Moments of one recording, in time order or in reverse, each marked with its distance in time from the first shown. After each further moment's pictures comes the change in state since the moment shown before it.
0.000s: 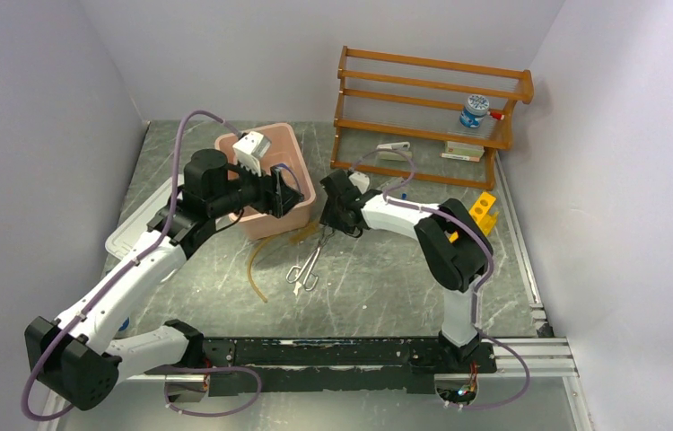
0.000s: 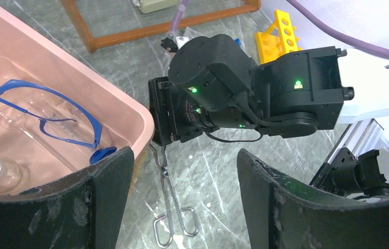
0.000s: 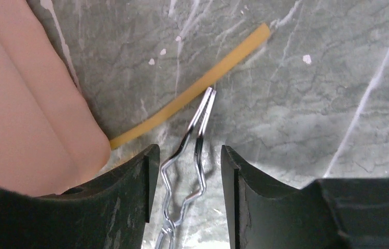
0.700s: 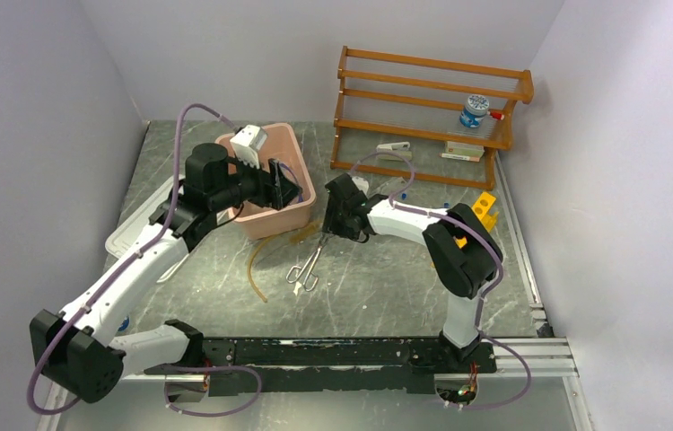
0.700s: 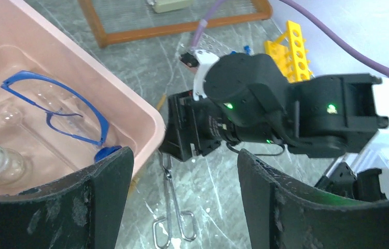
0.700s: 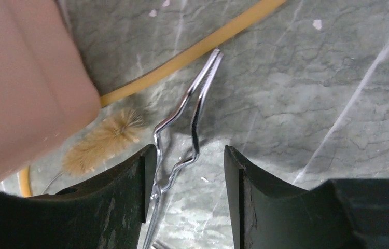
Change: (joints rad) left arm 0.033 0.069 0.055 -0.015 -0.046 -0.049; right arm 0.000 -0.070 -0.068 0.006 -0.094 -0.108
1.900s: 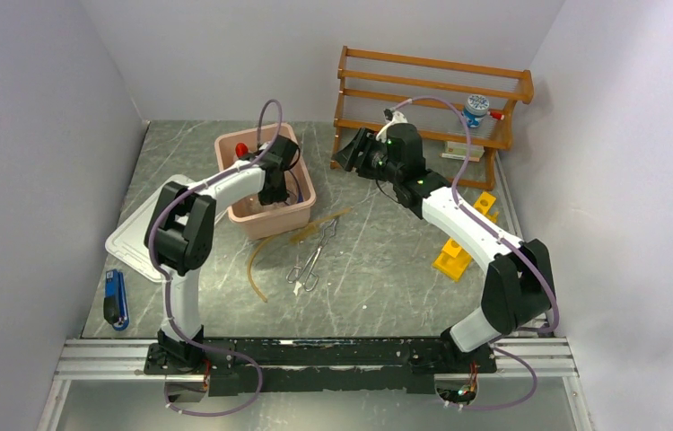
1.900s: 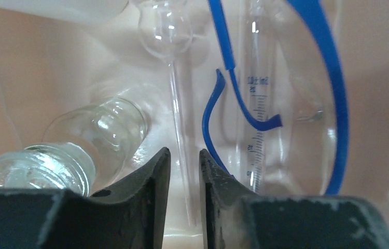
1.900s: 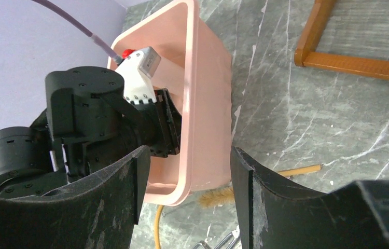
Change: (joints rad) left arm -0.002 0.842 0.414 -0.377 -0.650 -0.268; right arm -0.222 -0.328 0.044 0.272 -0.259 -0.140
